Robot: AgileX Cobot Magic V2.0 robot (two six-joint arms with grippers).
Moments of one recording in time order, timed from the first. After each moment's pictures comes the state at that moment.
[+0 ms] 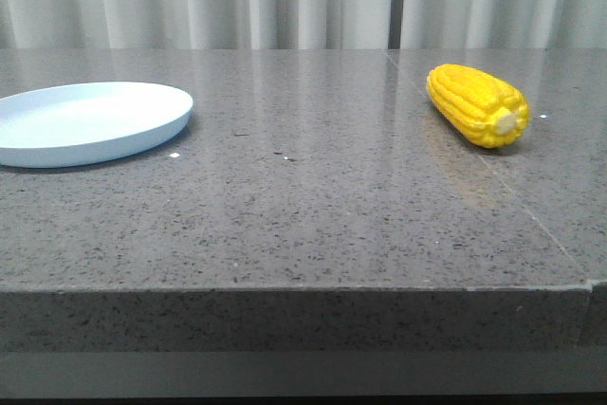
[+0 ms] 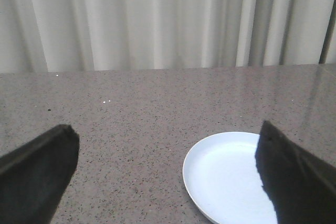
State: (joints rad) left arm -0.06 0.45 -0.54 0.14 0.27 -0.10; right arm 0.04 0.41 -0.54 0.13 0.40 0.01
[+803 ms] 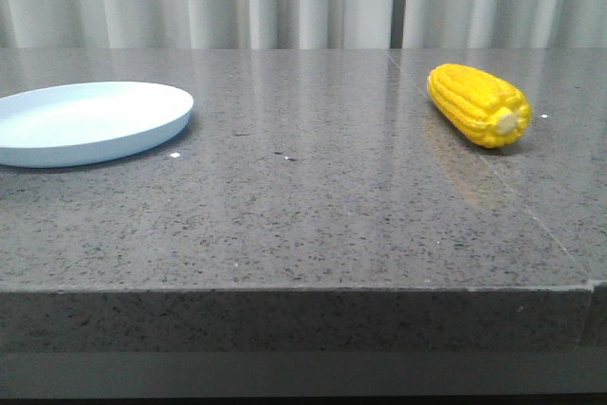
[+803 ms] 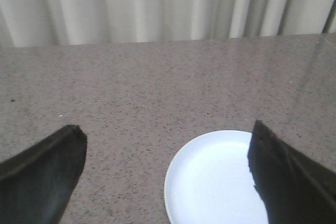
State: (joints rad) left arm -0.14 0.90 -0.83 0.13 0.32 -0.10; right arm 0.04 0.41 -0.54 0.13 0.39 0.01
